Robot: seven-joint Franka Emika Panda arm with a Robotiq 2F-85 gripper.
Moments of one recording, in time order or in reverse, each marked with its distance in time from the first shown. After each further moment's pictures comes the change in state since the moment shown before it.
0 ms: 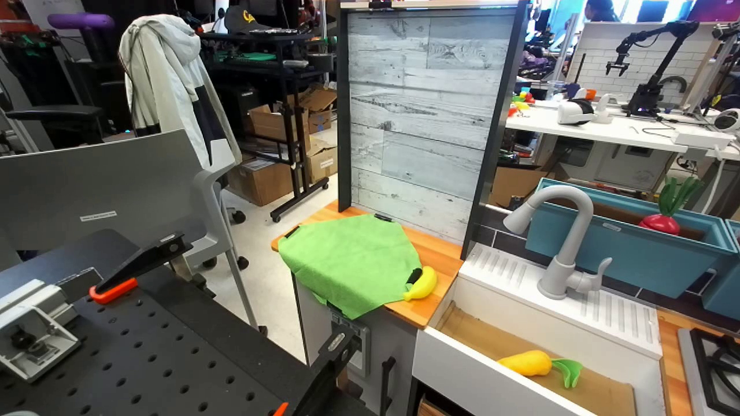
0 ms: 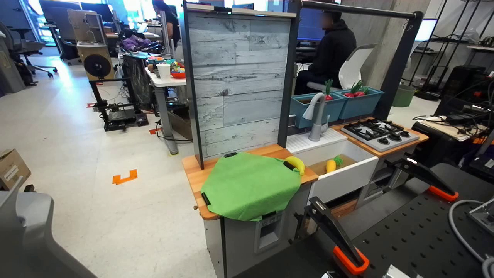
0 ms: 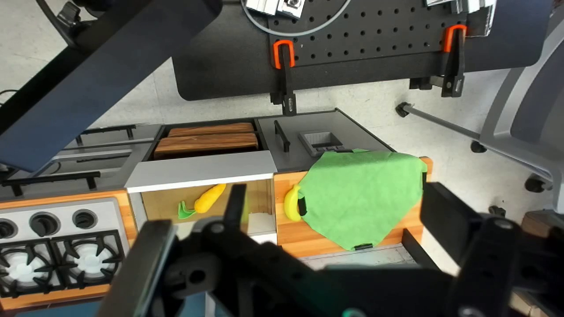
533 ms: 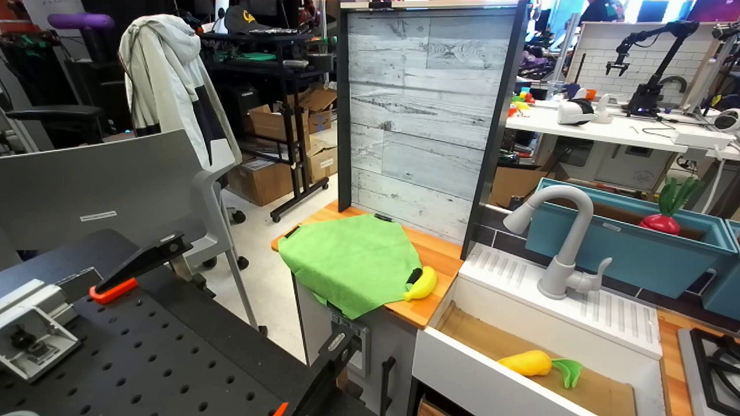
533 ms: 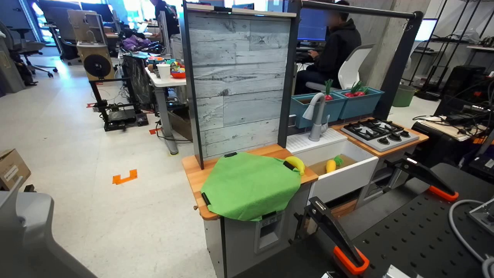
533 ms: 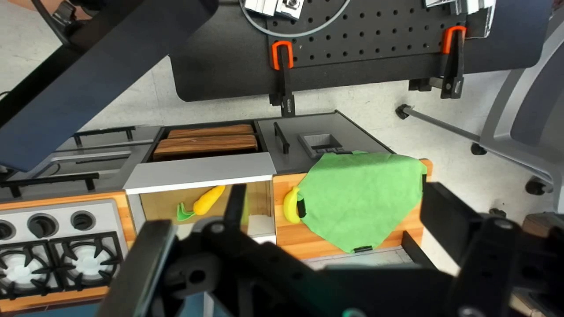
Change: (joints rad) arm 0.000 0.008 0.010 0.000 0.003 0.000 0.004
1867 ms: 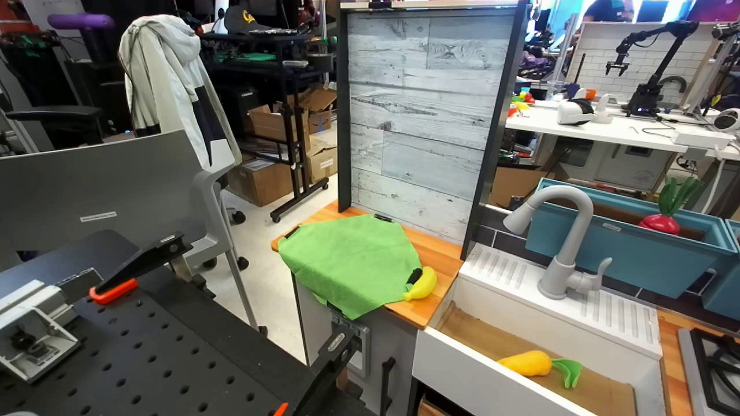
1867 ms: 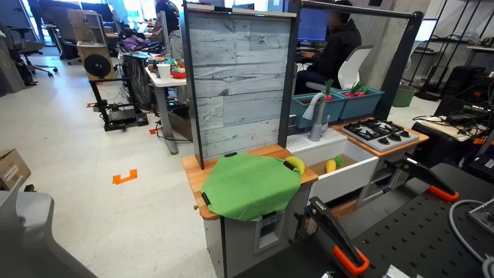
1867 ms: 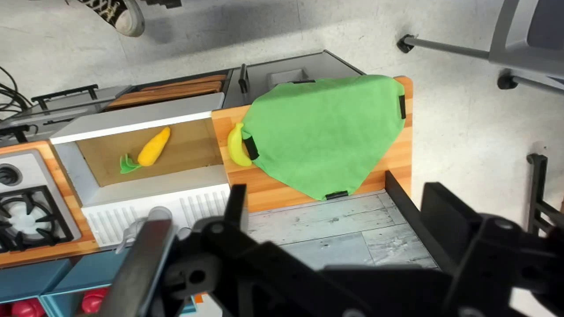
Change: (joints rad) arm 0.131 0.406 0.386 0.147 0.118 0.350 0.514
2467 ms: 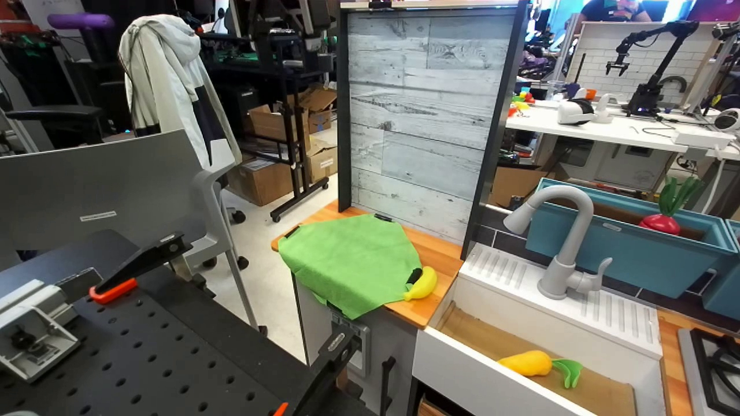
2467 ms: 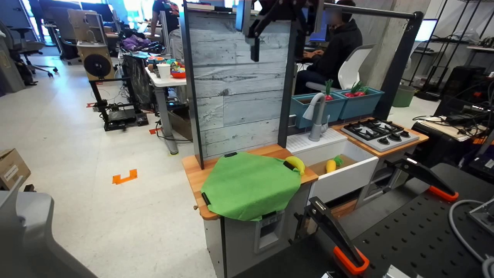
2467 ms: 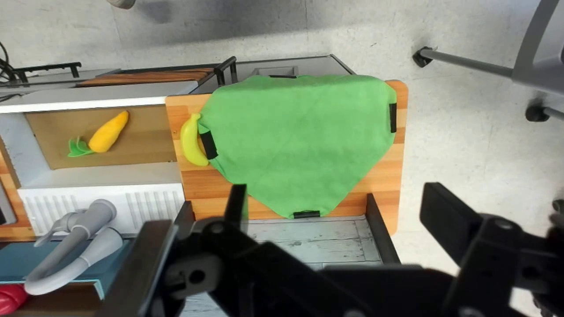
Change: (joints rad) arm 0.112 0.375 0.092 0.195 -0.191 0.112 0.235
